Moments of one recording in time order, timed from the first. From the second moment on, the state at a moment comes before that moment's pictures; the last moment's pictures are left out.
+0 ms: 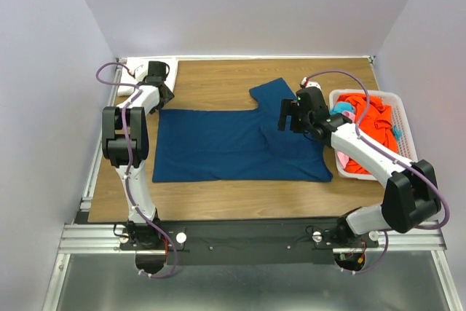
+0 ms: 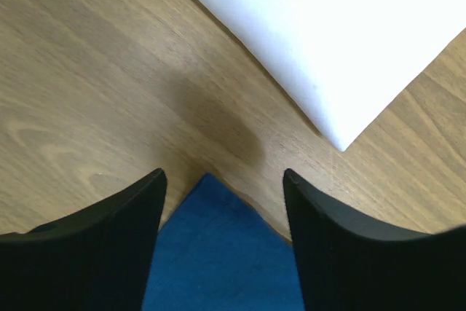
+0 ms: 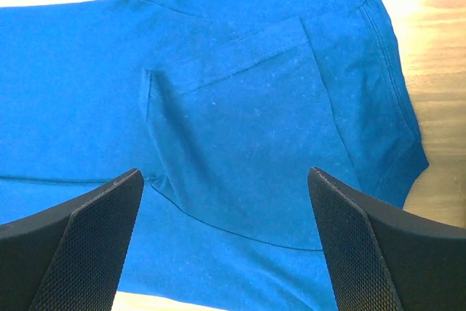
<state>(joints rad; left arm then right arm) -0.01 2.06 1.50 -0.39 -0.37 -0.68 0.46 1.42 1.02 -0.37 0.20 0.42</state>
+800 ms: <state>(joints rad) -0.01 2.07 1.45 -0.38 -0.35 -0.68 0.46 1.45 1.01 -0.37 0.24 0.42</state>
